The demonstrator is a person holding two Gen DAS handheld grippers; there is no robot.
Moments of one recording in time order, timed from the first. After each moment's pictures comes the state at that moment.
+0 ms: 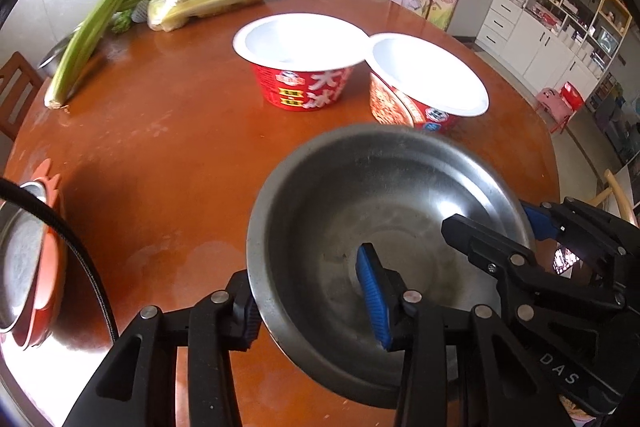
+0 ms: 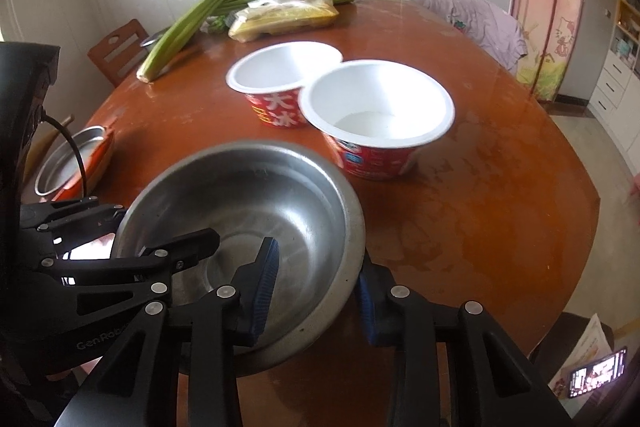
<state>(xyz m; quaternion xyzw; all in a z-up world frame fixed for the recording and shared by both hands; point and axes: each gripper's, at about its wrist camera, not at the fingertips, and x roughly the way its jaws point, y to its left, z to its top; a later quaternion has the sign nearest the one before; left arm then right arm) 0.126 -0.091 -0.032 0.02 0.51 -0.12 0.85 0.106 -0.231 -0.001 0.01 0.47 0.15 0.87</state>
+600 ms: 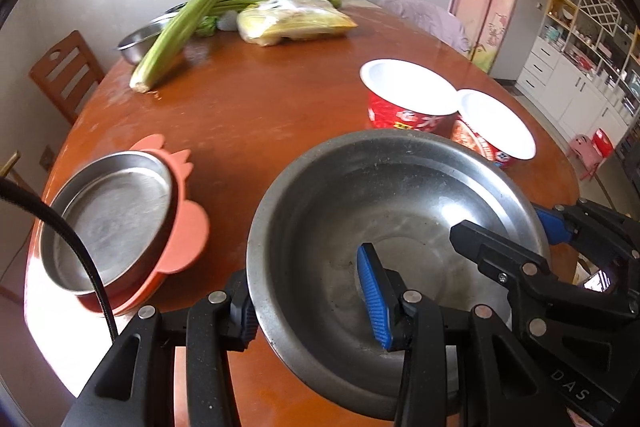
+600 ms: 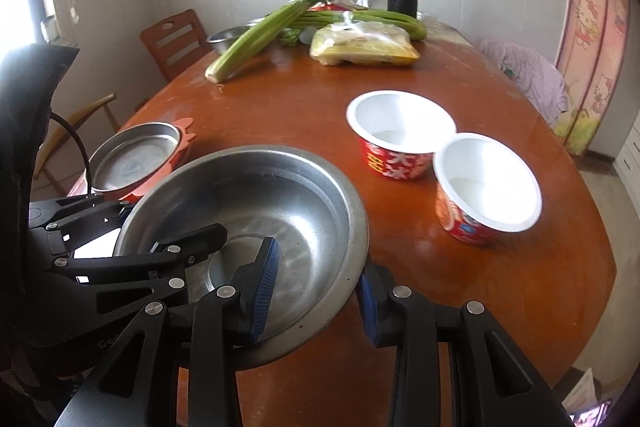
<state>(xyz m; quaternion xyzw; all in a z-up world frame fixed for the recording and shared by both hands) 0.100 -0.012 -0.008 -0.01 0.46 -0.03 0.88 0.098 -0.148 0.032 -0.04 0.43 0.22 0.88</state>
